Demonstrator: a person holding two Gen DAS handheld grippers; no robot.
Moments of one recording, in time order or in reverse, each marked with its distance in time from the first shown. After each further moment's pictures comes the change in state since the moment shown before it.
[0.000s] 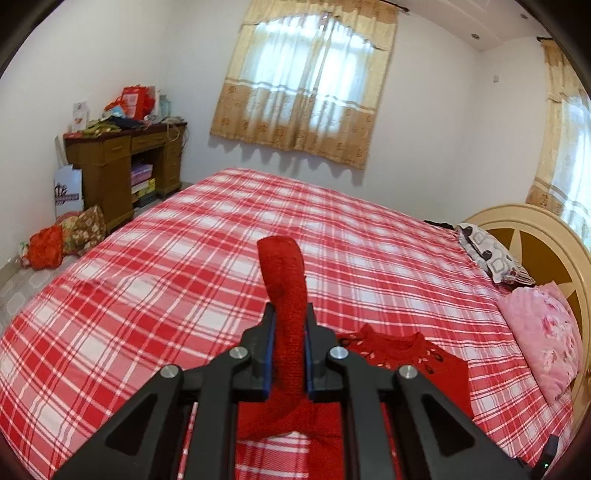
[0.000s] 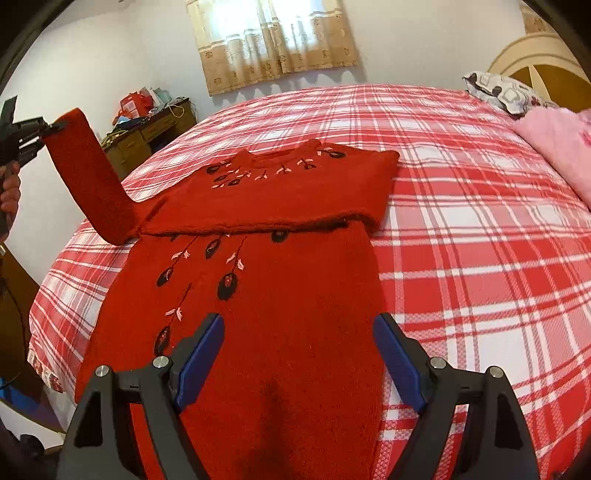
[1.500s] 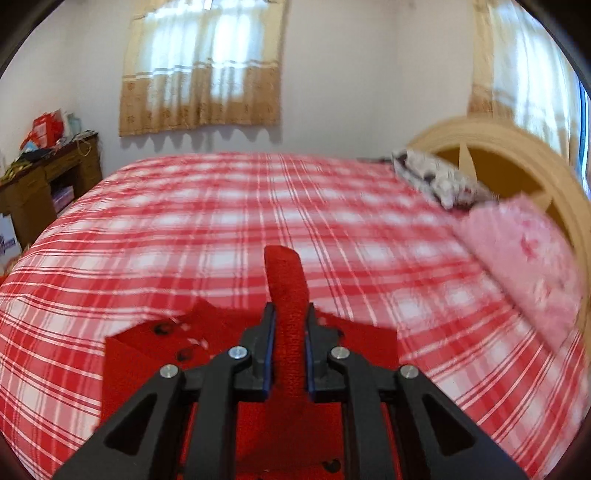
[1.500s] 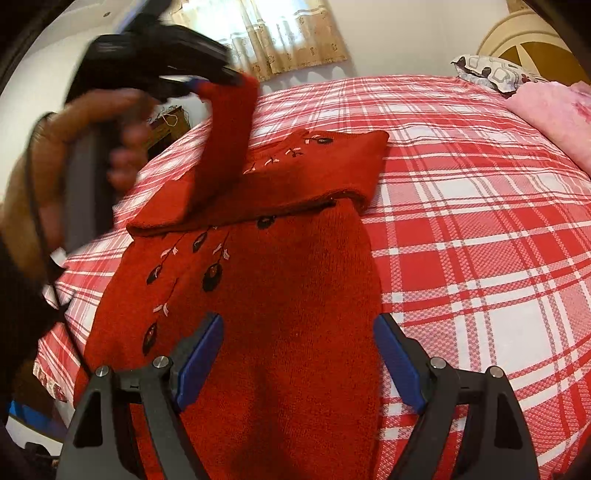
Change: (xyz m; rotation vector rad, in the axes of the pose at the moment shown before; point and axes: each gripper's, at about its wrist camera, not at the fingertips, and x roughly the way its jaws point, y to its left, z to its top) left arm 0.109 -0.254 -0.083 0.262 0.138 -0.132; right arm 0.013 -0.015 -0.018 0.054 -0.004 0.021
